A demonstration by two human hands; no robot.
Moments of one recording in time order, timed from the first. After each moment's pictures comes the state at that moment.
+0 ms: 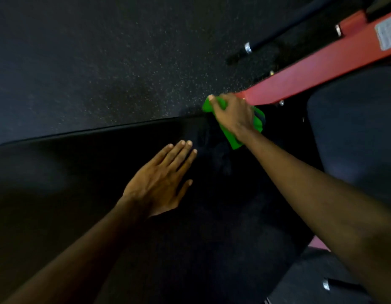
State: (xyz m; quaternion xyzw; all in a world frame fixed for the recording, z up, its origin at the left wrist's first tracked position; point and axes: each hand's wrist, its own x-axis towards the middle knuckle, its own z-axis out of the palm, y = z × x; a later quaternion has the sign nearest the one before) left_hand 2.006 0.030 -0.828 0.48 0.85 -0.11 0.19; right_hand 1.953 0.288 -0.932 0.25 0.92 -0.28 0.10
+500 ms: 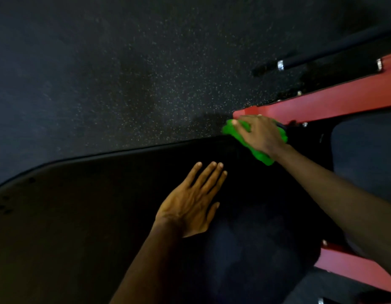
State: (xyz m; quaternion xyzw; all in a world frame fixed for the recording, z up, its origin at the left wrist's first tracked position) left_hand 2.001 0.032 -0.842 0.47 0.86 -0.04 0.21; right_hand 1.927 0.293 -0.938 0.04 0.97 -0.22 0.11
